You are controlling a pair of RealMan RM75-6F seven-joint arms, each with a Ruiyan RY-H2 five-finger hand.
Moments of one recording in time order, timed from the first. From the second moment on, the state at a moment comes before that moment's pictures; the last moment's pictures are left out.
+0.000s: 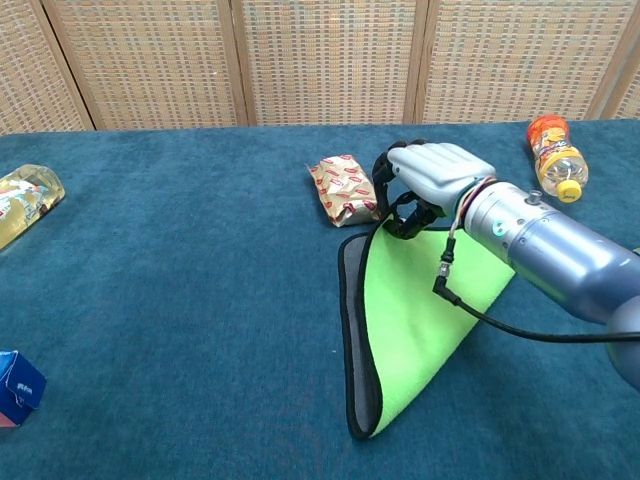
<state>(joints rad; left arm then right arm) -0.12 -1.21 -0.05 -1.57 1.46 1.46 0.18 0.80 -1.91 0.32 -1.06 -1.19 0.99 -0.39</state>
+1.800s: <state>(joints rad) -0.12 -1.22 -0.05 -1.57 1.46 1.46 0.19 0.77 -1.82 0.28 -1.12 -1.13 0.99 -0.37</state>
